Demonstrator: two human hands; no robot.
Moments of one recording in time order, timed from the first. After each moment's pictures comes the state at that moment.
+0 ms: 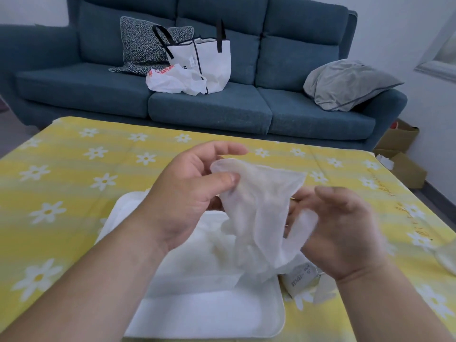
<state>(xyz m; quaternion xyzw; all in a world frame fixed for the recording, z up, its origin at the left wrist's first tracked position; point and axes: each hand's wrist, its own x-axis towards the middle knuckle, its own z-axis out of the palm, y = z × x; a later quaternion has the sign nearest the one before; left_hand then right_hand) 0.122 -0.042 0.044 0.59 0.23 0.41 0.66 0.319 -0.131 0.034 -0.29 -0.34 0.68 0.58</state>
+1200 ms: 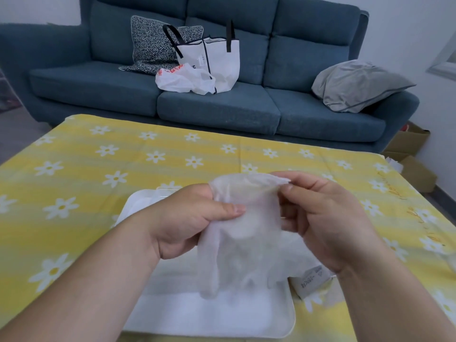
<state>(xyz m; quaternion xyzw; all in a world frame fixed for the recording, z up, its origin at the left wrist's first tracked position) 0.097 -0.038 0.026 0.51 0.31 0.20 0.78 0.281 -0.119 0.050 -0.56 -0.38 0.46 0.58</state>
